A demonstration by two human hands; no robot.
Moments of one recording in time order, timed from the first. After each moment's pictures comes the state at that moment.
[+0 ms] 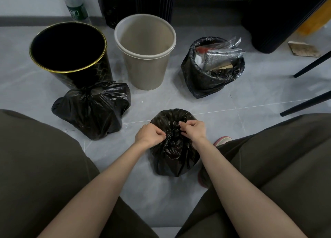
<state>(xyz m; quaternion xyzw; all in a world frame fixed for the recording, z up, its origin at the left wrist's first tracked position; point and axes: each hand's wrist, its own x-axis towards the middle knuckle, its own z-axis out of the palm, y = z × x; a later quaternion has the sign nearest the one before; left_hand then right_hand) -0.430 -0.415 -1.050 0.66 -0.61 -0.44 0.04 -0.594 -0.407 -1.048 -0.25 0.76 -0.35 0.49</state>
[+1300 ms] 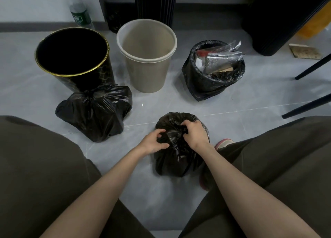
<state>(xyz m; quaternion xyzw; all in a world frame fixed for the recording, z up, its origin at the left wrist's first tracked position) -0.424 -0.403 -1.061 0.59 -0.57 -0.57 0.06 -0.602 -0.400 -1.027 -0.65 0.72 -0.03 0.25</state>
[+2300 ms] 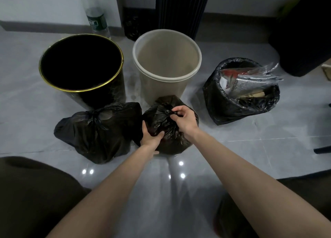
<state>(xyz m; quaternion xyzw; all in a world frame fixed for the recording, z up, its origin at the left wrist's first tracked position) -0.407 -0.513 -1.094 0.72 -0.20 -0.61 0.27 -0.526 -0.561 -1.059 -0.43 0.68 -0.34 0.48</state>
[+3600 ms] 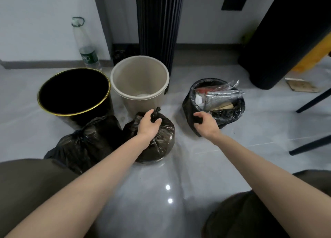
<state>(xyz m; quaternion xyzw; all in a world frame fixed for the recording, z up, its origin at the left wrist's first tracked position) -0.445 -0.544 -0.977 0.66 -0.45 -0.51 0.32 -0.649 -0.544 -0.976 -0.56 0.75 -0.17 0.31</state>
